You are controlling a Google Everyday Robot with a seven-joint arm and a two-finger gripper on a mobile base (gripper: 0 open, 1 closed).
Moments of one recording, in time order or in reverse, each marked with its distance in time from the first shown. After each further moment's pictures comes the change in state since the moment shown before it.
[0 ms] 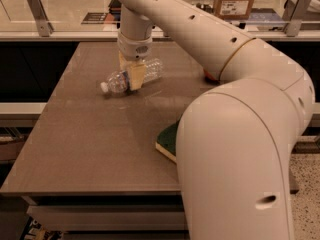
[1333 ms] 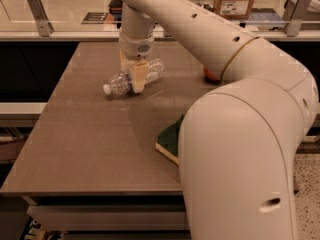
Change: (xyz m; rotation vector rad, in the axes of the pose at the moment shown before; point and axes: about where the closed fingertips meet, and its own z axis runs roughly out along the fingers) arm 0.002 0.006 -0.006 -0.011 0.005 0.002
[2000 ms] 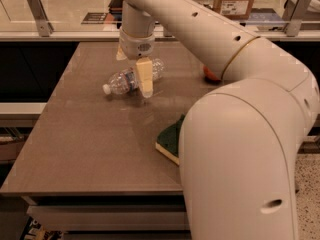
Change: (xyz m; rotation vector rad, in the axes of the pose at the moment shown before) arm 0.002 0.007 -0.006 -0.017 0.005 0.002
